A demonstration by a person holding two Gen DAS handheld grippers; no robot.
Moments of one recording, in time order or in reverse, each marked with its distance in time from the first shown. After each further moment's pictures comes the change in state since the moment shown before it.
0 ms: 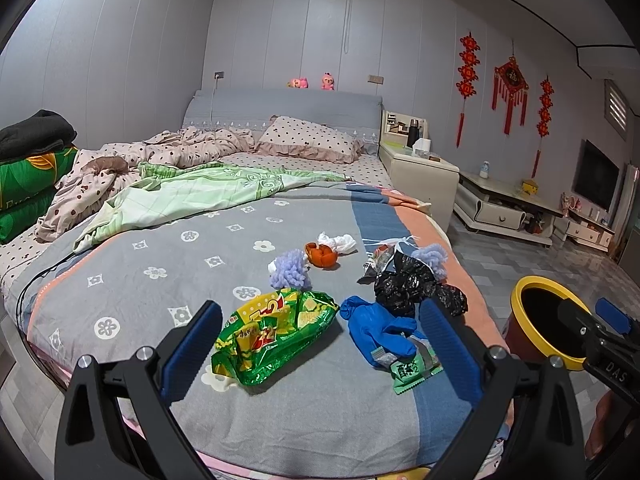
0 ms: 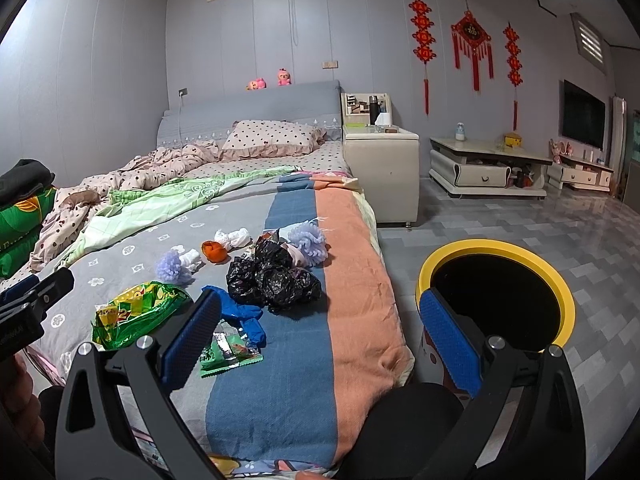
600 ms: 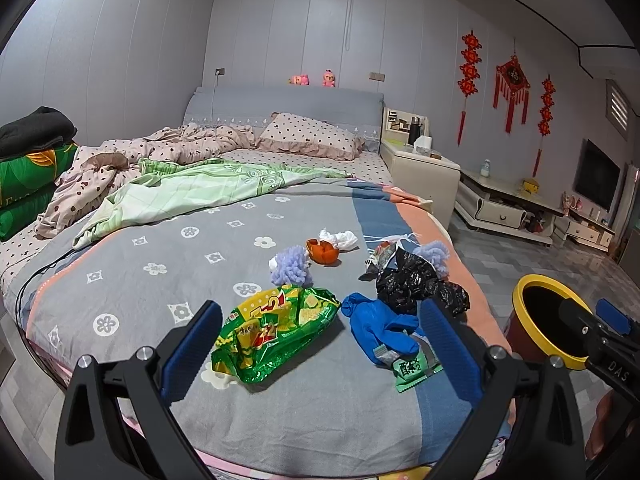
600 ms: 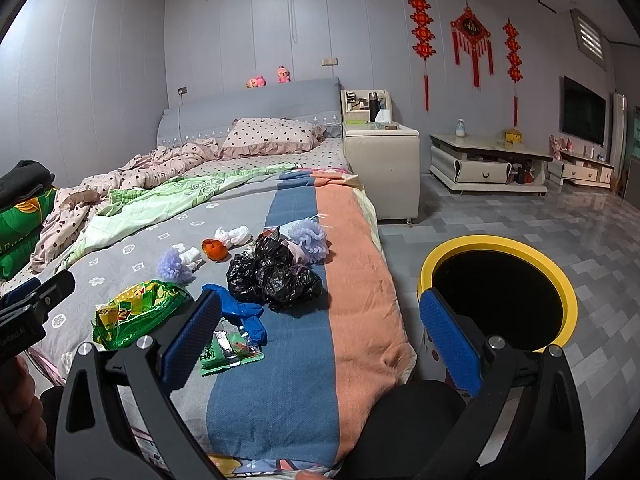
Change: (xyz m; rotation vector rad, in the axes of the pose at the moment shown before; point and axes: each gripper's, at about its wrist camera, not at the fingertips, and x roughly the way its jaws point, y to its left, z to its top) left arm 0.001 -0.001 -0.006 -0.004 0.007 0.004; right arm 0.003 0.001 -0.004 0.008 0.011 0.005
